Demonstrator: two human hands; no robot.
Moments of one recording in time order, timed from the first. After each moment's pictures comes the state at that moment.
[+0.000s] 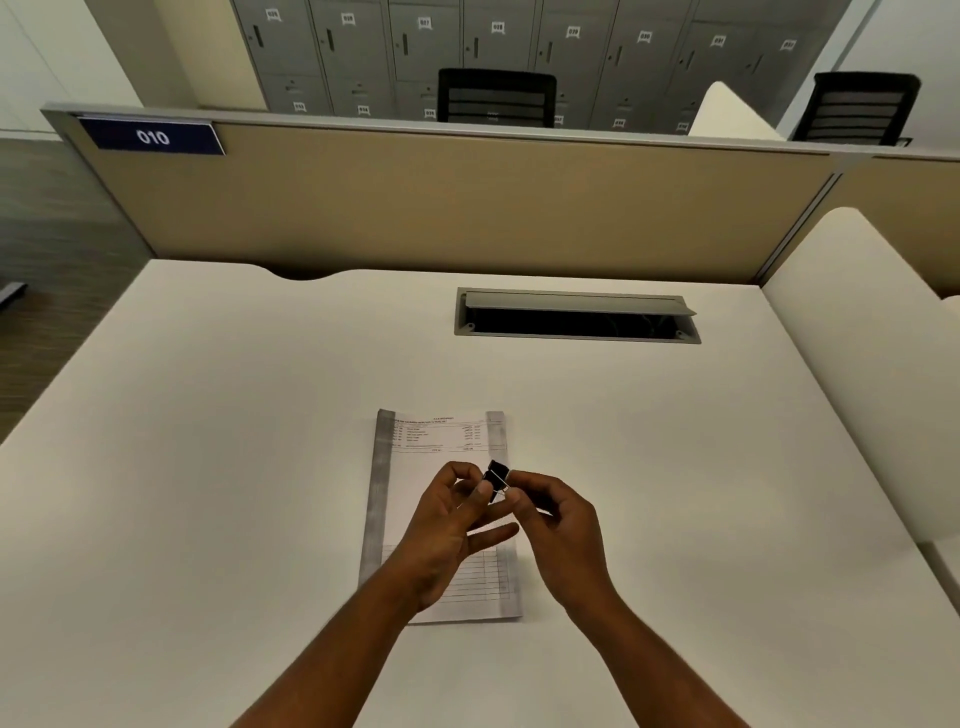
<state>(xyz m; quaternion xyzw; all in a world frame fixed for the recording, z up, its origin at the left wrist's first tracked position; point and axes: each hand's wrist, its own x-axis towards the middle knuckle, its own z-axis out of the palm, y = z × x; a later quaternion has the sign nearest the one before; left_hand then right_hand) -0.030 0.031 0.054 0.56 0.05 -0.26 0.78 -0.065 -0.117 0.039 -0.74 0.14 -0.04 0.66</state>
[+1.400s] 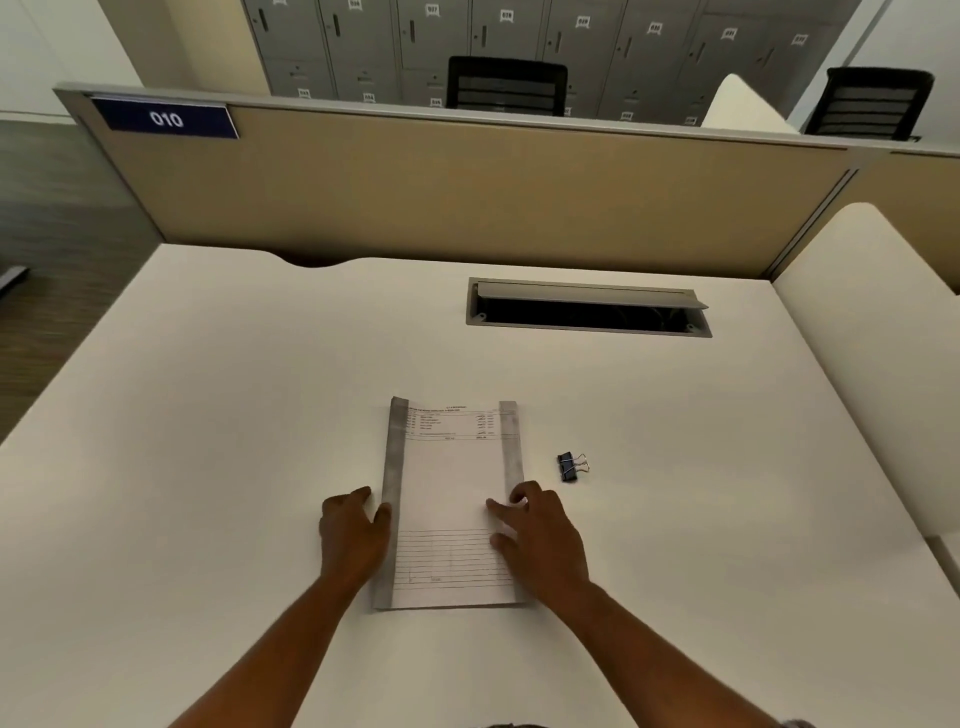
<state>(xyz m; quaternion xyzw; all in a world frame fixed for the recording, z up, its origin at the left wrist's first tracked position) -0.011 0.144 -0.067 0.91 0.20 -0.09 0.35 -0.056 -0.111 -0.043 -0.98 -0.01 0.10 0.19</state>
